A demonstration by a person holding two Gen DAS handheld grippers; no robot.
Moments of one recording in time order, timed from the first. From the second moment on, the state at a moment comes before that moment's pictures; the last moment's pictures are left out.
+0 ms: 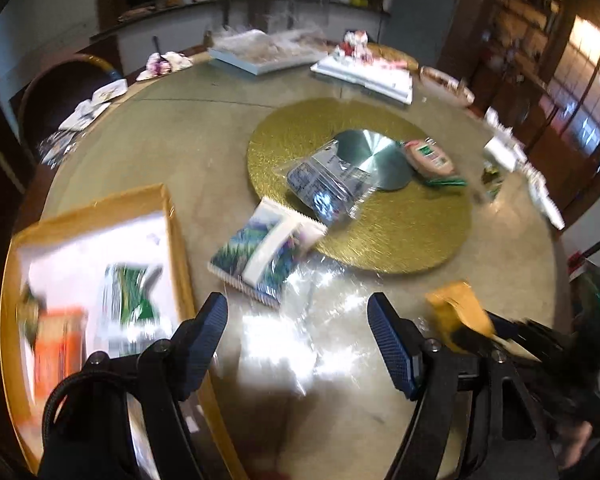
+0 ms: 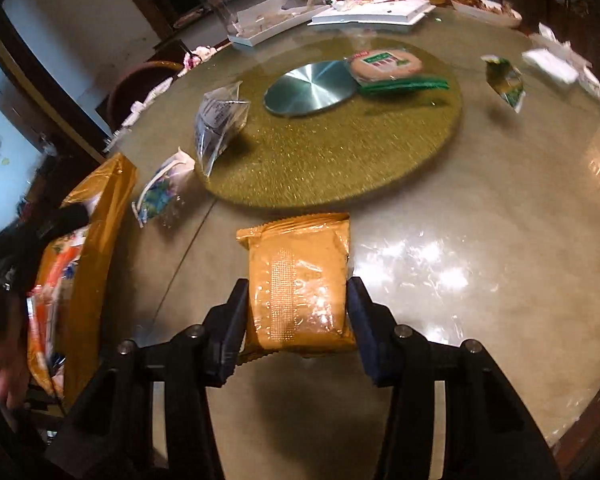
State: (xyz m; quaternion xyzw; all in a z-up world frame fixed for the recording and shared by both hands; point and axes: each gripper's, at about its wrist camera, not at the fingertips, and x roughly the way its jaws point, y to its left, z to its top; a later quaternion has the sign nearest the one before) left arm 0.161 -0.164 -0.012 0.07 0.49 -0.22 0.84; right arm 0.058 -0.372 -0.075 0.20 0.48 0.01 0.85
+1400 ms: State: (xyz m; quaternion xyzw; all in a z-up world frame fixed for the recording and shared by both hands) left arm -0.002 -0.188 -0.061 0.13 0.51 -0.19 0.83; right arm -0.015 -0.348 -0.075 0.10 0.47 0.03 0.88
